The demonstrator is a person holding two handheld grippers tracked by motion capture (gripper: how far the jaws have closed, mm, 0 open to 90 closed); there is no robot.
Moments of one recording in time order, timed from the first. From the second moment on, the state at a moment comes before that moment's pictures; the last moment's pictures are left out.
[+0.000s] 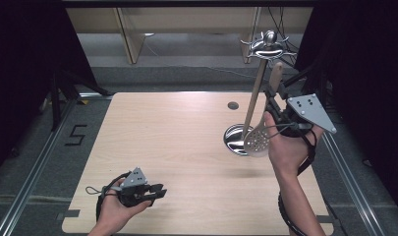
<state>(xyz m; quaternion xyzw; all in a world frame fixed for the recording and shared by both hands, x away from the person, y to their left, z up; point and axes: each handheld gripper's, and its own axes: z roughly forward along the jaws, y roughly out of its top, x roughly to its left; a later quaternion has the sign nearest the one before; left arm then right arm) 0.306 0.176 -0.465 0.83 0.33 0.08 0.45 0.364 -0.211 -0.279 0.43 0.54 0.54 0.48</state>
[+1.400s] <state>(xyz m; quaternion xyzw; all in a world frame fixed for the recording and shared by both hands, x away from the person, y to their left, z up) 0.309 0.174 -0.470 0.83 0.32 0.13 0.45 0.388 -0.209 -0.281 0.45 0.56 0.52 0.46</state>
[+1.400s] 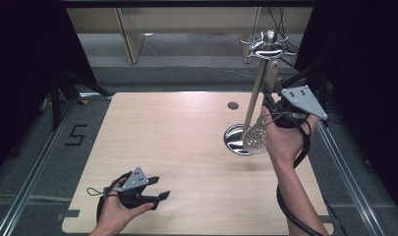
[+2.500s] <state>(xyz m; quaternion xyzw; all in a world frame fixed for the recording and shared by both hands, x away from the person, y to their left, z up) 0.307 0.174 -0.471 0.83 0.32 0.11 0.45 0.395 -0.209 -0.279 0.44 0.58 0.51 0.46</state>
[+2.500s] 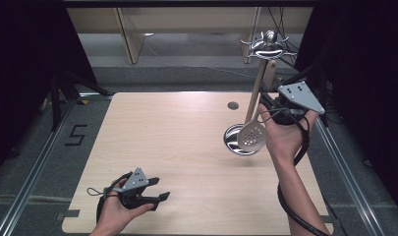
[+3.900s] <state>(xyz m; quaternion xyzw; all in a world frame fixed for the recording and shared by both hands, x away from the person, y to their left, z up) 0.308 0.178 -0.474 0.82 0.33 0.11 0.44 0.321 -0.281 -0.387 0.49 0.66 0.44 0.36</state>
